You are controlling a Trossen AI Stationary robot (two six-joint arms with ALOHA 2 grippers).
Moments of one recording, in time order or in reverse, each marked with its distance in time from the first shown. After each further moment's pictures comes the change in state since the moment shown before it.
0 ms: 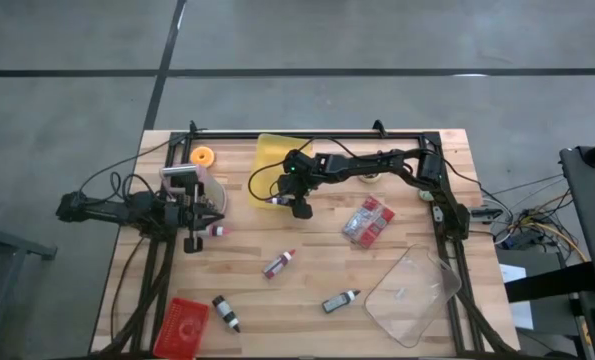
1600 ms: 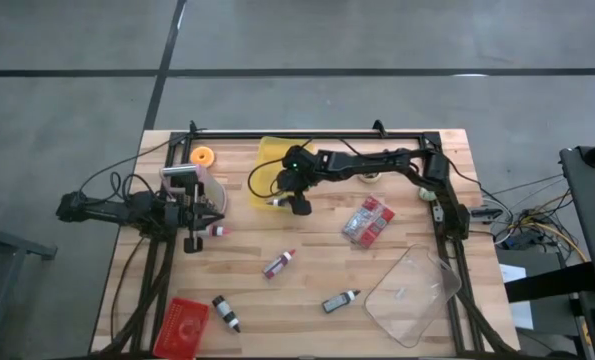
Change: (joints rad) left arm 0.000 0.000 0.000 0.000 0.000 0.000; right arm 0.003 -0.060 -0.002 0.027 0.057 -0.057
